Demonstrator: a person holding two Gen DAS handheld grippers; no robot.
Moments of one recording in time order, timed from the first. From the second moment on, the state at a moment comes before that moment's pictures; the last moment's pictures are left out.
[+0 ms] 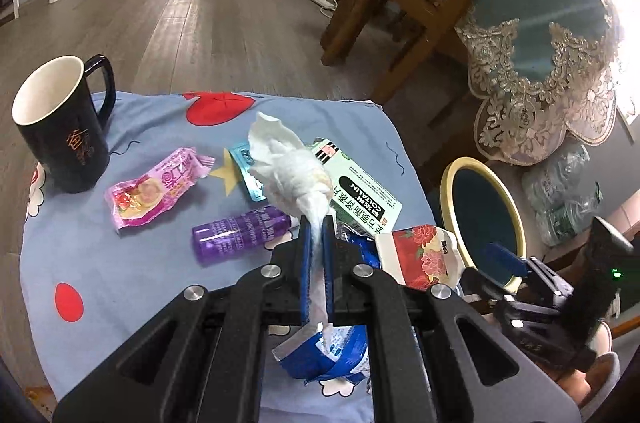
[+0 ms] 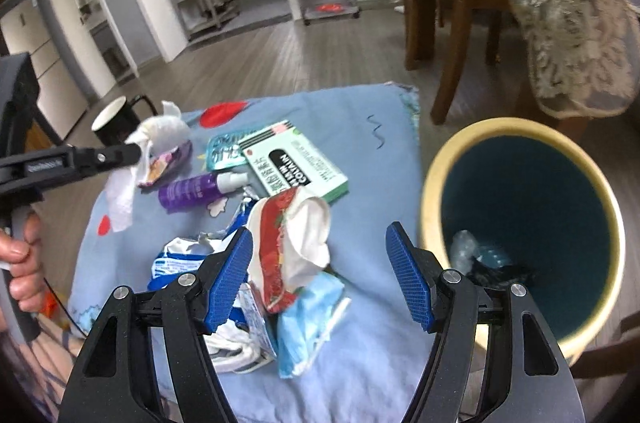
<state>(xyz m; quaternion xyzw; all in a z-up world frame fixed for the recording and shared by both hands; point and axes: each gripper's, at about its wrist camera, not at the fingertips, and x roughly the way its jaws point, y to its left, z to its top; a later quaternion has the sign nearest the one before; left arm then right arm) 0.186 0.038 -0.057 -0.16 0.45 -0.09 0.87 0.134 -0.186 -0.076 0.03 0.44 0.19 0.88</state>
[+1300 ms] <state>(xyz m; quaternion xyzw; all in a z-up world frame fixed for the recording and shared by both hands) 0.195 -0.020 -0.033 -0.15 0.43 -0.15 0.88 0.110 -0.264 -0.032 0.12 0.38 0.15 0.90</state>
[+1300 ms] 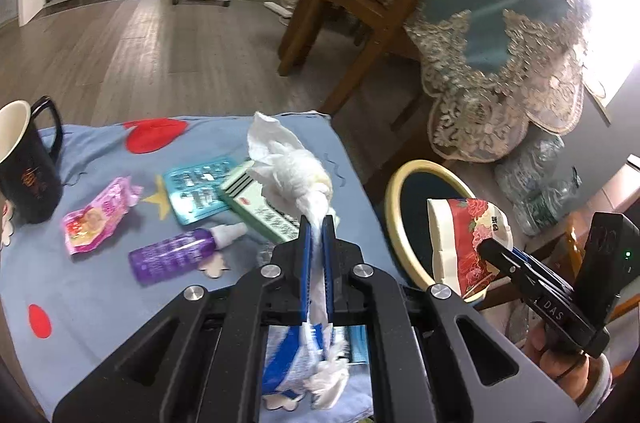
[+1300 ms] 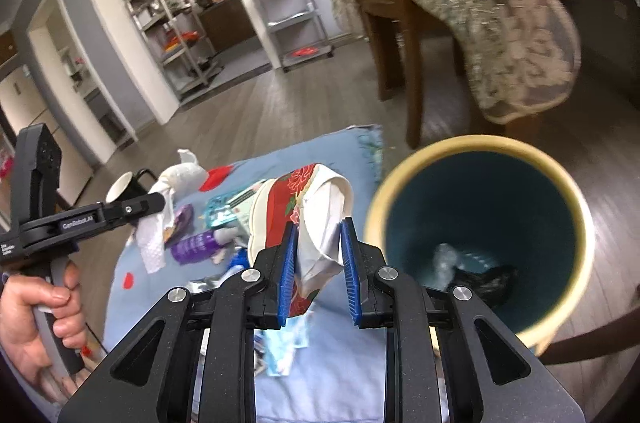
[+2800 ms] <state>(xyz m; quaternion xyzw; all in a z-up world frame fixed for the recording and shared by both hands) 0.207 -0.210 -0.060 -0.07 0.47 -0.29 0.83 0.091 -0.378 -0.038 0.17 0.37 -0.01 0.91</state>
